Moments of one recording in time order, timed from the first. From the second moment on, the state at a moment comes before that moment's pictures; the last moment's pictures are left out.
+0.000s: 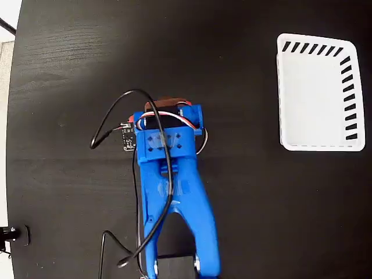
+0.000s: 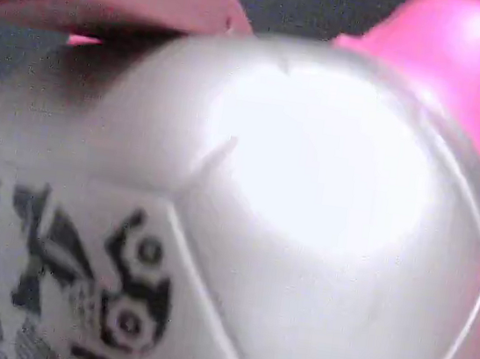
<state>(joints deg) -0.4 76.1 99.9 67.9 -5.1</state>
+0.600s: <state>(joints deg) 1.6 84.2 95.3 78.0 -4.5</state>
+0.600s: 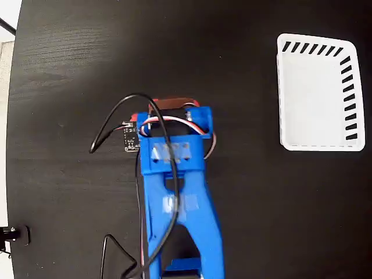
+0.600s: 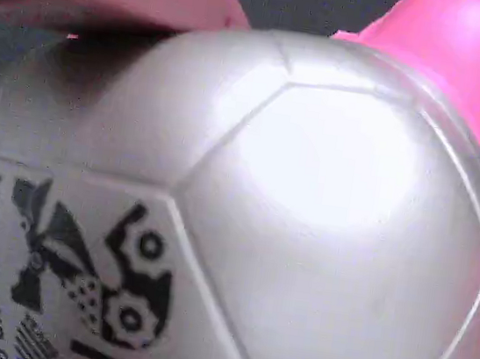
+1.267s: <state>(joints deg) 14.5 85.3 72.9 89.1 -2.4</state>
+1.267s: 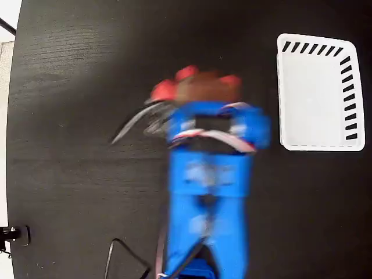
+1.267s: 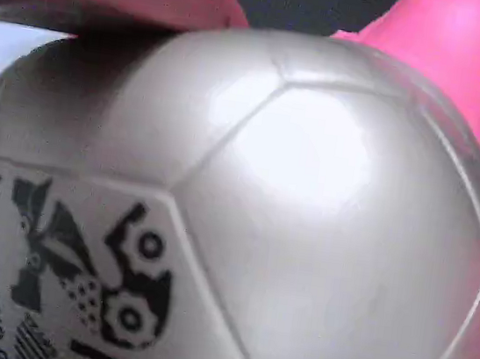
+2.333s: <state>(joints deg) 37.9 49.1 29.4 96.0 7.6</state>
